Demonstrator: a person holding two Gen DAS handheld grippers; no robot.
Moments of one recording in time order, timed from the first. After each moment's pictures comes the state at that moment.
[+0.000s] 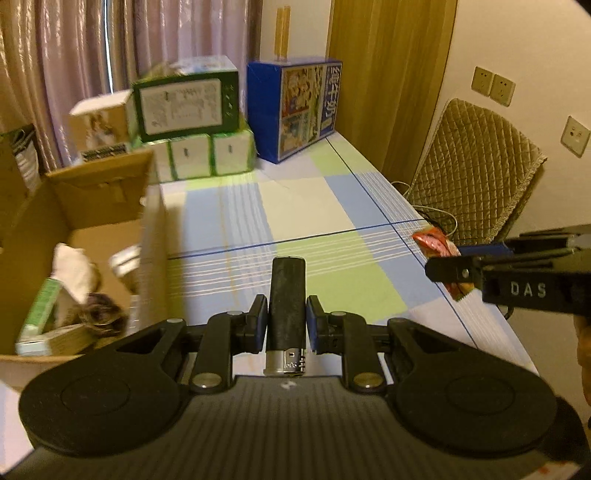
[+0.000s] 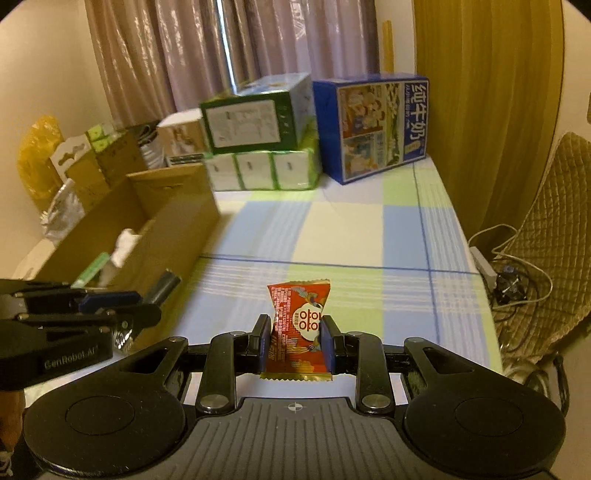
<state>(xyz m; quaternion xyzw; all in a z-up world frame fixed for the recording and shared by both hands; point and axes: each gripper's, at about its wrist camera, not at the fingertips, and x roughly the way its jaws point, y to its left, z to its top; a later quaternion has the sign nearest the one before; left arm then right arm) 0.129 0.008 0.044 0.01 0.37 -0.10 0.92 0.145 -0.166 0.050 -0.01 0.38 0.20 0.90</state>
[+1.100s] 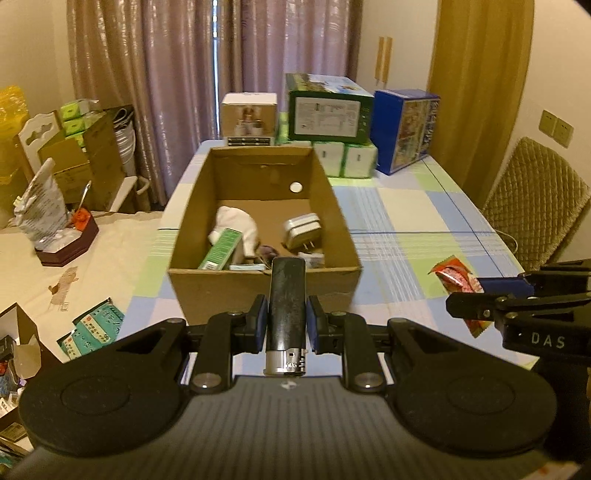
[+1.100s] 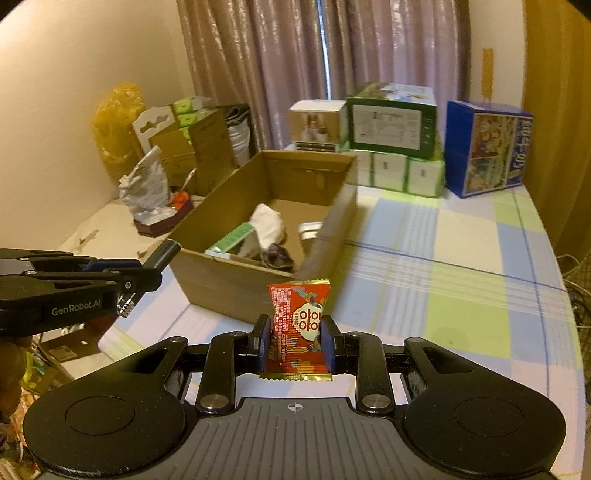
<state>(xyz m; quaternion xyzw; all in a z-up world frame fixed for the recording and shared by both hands) 0.008 0.160 0.087 -0.02 0.35 0.02 0.93 0.048 -0.015 0.064 -0.05 0.37 0.30 0.88</state>
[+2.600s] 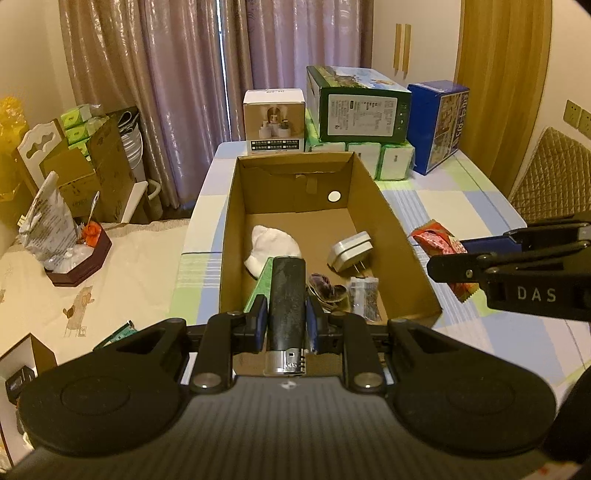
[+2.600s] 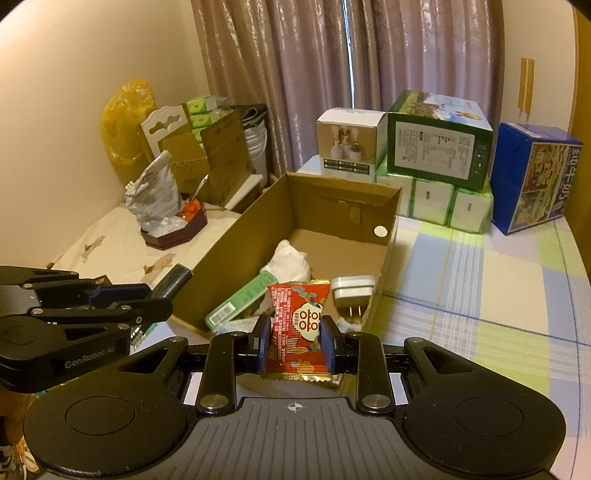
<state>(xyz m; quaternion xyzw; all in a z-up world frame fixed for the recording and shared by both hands) 0.090 0.216 0.083 0.01 0.37 0.03 0.93 0.138 0.066 0.067 -0.06 0.37 0.33 0.87</state>
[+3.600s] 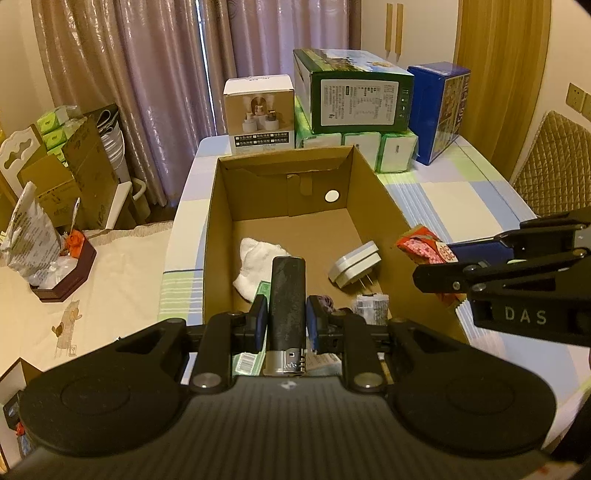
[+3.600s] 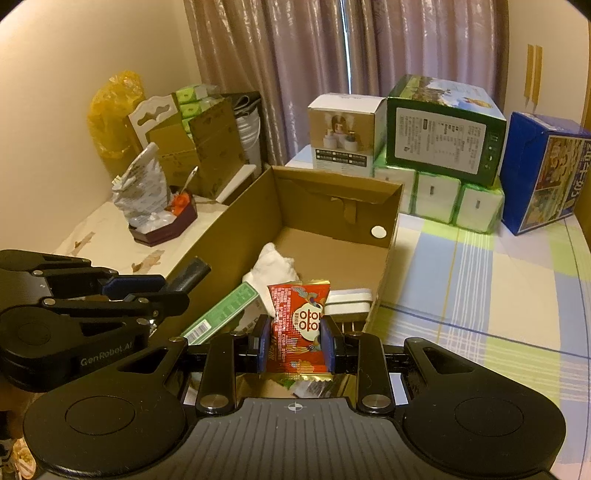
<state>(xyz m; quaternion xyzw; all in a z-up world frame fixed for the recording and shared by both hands) 0.160 0.224 0.065 0.03 0.40 0.01 0.92 0.190 0.085 0.047 -0.06 0.39 0.32 0.86</state>
